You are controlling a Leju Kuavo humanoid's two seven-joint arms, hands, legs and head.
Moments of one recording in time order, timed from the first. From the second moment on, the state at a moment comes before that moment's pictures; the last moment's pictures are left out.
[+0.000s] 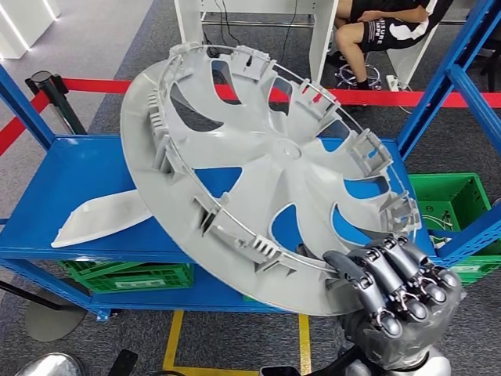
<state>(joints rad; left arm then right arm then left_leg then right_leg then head) -0.04 -0.11 0.59 -0.23 -0.59 0.27 -0.56 0.05 0.12 0.45 -2.16 1.57 -0.70 -0.21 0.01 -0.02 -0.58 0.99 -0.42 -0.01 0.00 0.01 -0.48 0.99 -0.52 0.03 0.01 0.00</state>
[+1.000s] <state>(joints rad) -0.03 -0.11 0.62 -0.23 -0.59 0.26 -0.56 0.04 0.07 0.51 -2.12 1.56 -0.70 -0.14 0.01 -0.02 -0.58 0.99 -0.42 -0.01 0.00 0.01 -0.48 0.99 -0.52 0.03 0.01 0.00</state>
